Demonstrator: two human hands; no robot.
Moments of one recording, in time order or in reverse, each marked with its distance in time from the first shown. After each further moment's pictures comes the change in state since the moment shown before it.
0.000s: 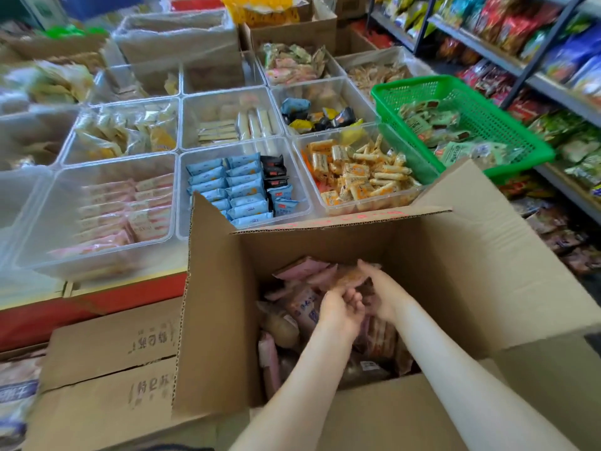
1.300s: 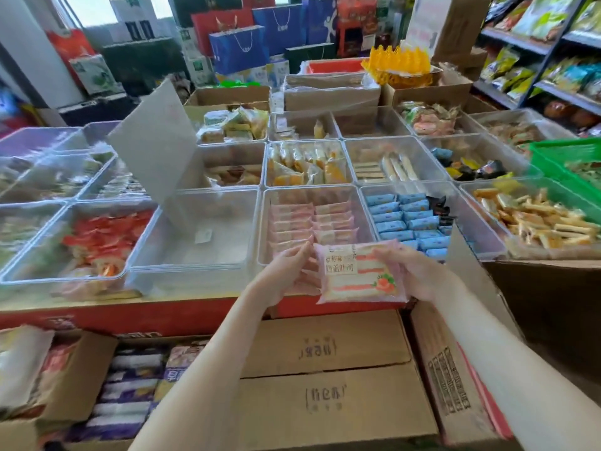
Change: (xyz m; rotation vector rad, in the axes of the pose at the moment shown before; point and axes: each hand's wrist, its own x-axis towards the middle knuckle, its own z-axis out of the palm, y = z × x) left_hand -0.186 0.424 -0.268 0.973 -0.267 0.587; right_hand -0.140 0.007 0.381 -0.259 -0.759 -0.293
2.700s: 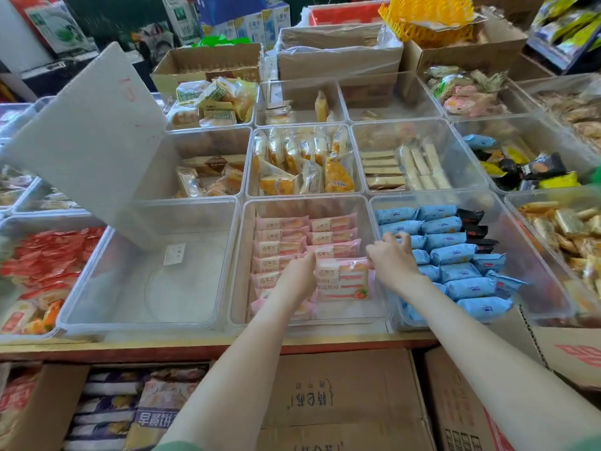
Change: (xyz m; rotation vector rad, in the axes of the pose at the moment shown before) left_hand 0.231 -0.022 -0.017 1.046 0.230 -0.059; right_hand 0.201 -0.021 -0.104 -1.922 0.429 -0.036
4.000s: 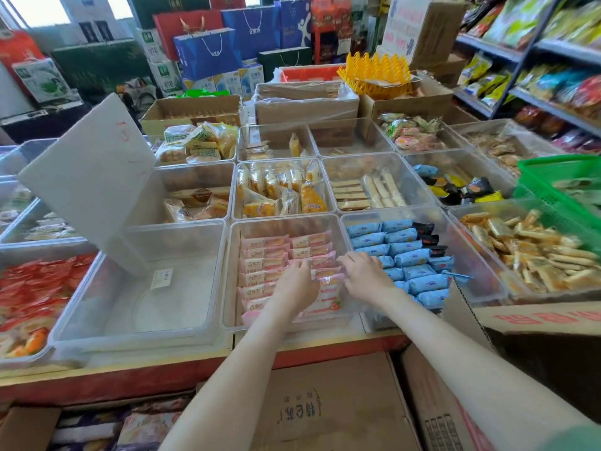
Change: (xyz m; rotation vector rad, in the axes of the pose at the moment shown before) left_hand -0.070 0.043 -0.020 0.033 0.053 0.124; right_hand -0.058 -0.022 -0.020 0.214 0.073 -0.013
